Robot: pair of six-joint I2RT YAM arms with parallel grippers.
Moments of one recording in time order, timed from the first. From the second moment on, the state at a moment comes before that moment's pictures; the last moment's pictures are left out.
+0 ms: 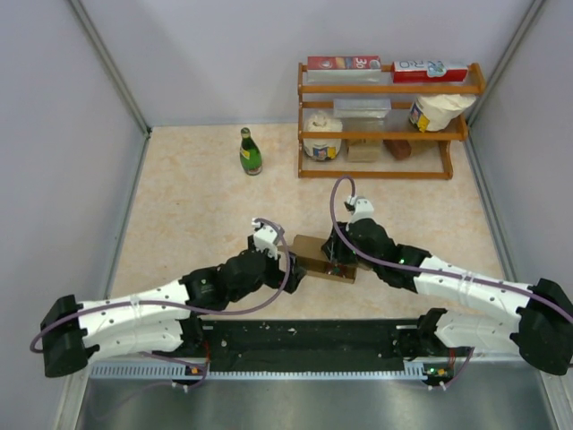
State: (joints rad) left arm -1.13 0.94 0.53 -0.07 -0.34 -0.53; right arm 0.90 1.09 0.63 -0.11 0.23 0.64
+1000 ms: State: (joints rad) left arm -1.12 0.83 0.67 -0.17 -0.46 -0.43; right arm 0.89 1.09 0.47 -0.01 0.16 0.61
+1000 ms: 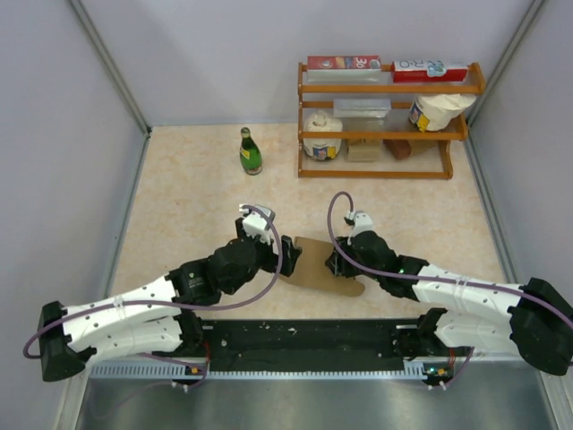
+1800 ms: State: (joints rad) left arm -0.77 1.04 0.65 -0.05 0.01 -0.41; right arm 0.89 0.66 0.47 -0.29 0.44 0.57
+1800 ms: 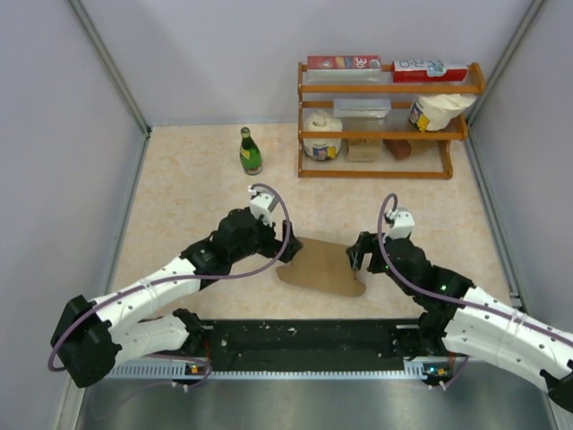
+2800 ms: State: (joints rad) left arm -0.76 1.09 0.64 -0.17 0.17 -0.40; right arm 0.89 0.99 0.89 -0.78 0.56 0.73
